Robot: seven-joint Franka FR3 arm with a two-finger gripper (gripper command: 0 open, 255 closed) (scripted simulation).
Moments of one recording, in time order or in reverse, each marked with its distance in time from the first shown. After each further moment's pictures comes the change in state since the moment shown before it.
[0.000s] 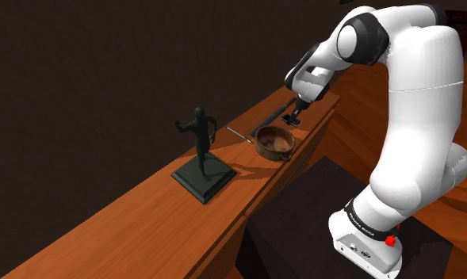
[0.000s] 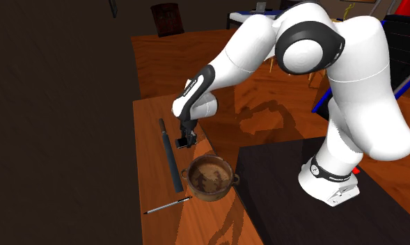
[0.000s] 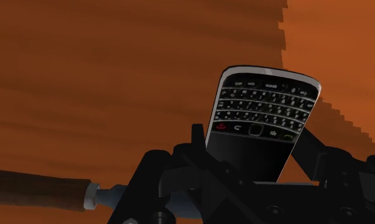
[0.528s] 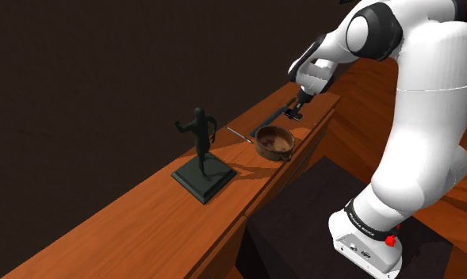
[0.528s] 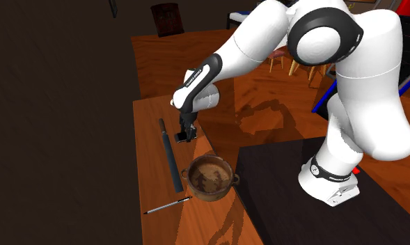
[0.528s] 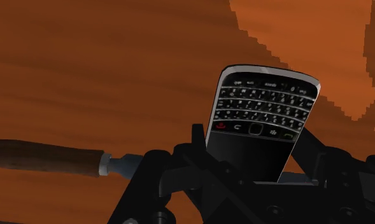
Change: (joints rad) arm 0.045 -0.090 -0.059 -0.029 -0.076 -0.055 0.065
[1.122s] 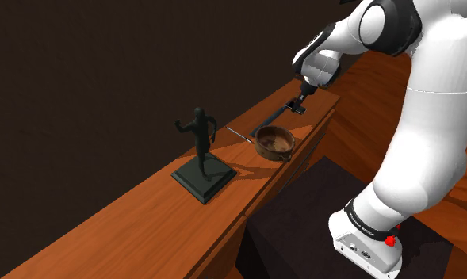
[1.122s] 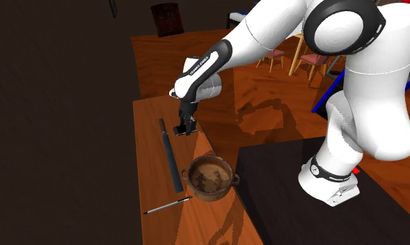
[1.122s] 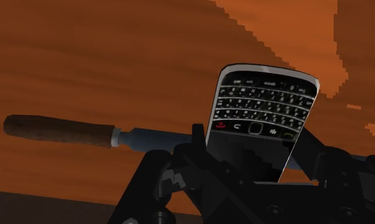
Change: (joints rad) arm 0.048 -0.101 -0.064 -0.020 -0.096 -0.067 0.079
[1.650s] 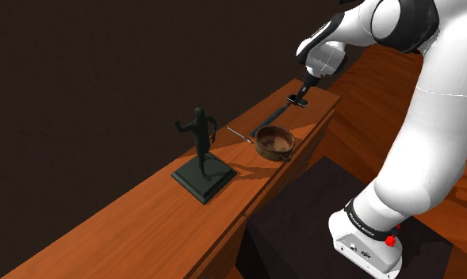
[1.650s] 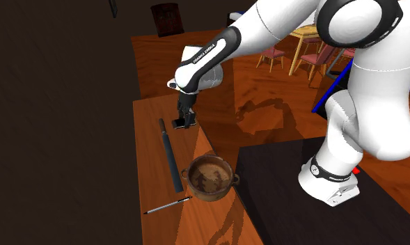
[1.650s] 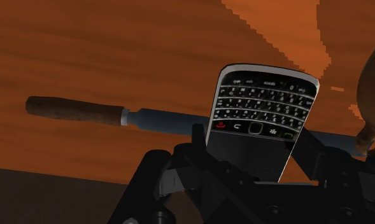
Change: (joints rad) arm 0.034 -0.075 -0.046 0.011 -0.086 -0.070 0.073
